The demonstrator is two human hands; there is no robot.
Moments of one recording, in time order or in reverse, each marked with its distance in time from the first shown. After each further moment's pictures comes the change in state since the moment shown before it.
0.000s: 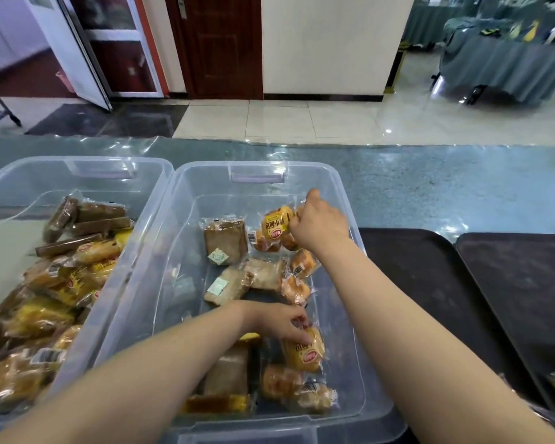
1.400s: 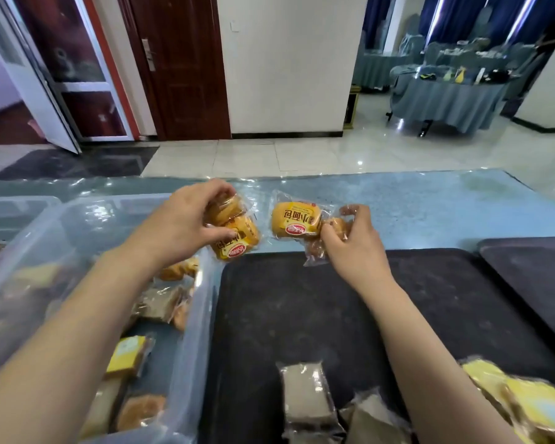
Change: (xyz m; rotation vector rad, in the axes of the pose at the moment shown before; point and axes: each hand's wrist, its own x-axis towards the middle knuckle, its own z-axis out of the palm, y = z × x) left_hand -0.073 0.208 -0.048 0.332 1.169 0.328; right_hand -0.092 0.244 -0.147 0.641 0.254 0.143
